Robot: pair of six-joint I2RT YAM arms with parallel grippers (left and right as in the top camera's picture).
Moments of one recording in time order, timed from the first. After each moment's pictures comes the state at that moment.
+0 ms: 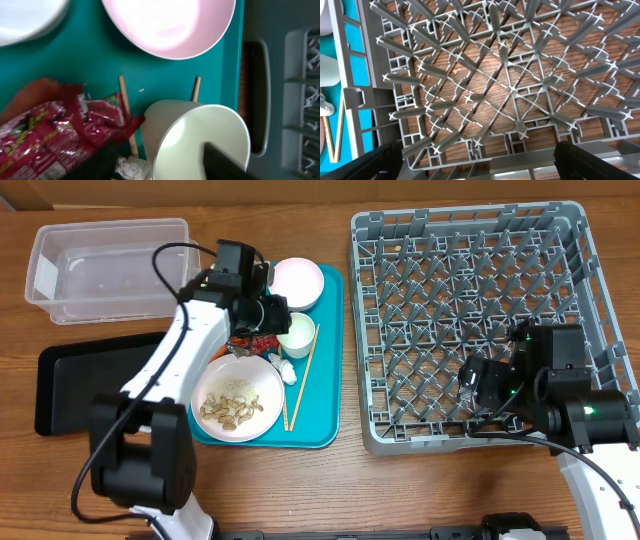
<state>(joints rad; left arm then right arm) -0.20 1.85 1.38 -0.70 0.25 -0.27 0.05 1.06 1.04 -1.06 -0.05 0.27</state>
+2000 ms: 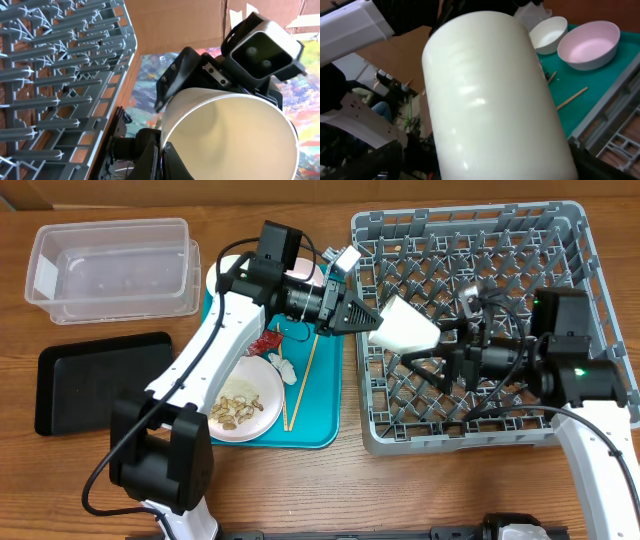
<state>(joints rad) -0.36 1.88 1.53 -0.62 1.38 -0.42 -0.01 1.22 1.05 -0.71 -1.18 -0.14</state>
